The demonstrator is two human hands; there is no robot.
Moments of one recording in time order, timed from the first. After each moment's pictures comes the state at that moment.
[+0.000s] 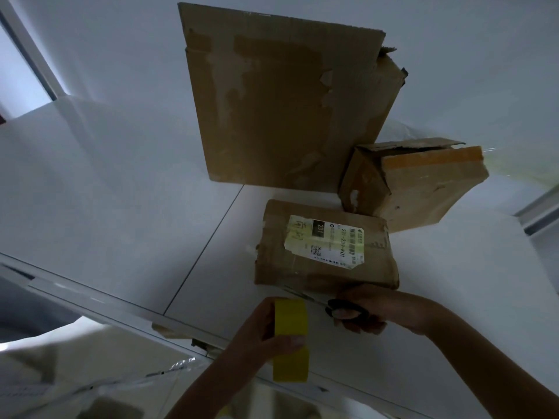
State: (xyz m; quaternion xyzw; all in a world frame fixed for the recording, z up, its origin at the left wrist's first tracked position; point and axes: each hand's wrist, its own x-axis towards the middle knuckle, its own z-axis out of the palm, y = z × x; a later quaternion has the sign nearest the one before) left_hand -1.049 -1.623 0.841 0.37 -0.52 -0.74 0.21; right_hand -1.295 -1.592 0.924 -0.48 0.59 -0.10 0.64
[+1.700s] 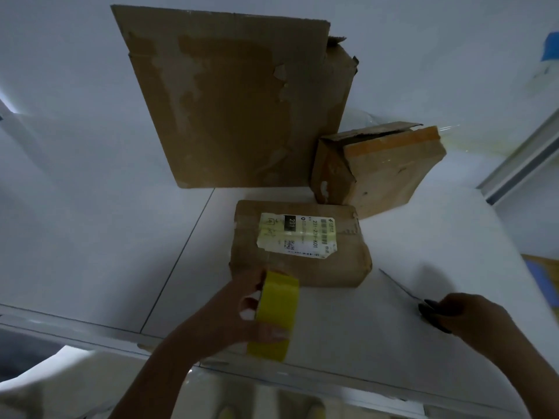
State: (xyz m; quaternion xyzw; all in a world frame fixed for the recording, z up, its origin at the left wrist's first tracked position) left_hand -1.056 -1.663 0.904 0.31 -0.70 -0.63 0.13; right_hand -1.379 -1.474 0.907 -0.29 0.93 -0.06 0.21
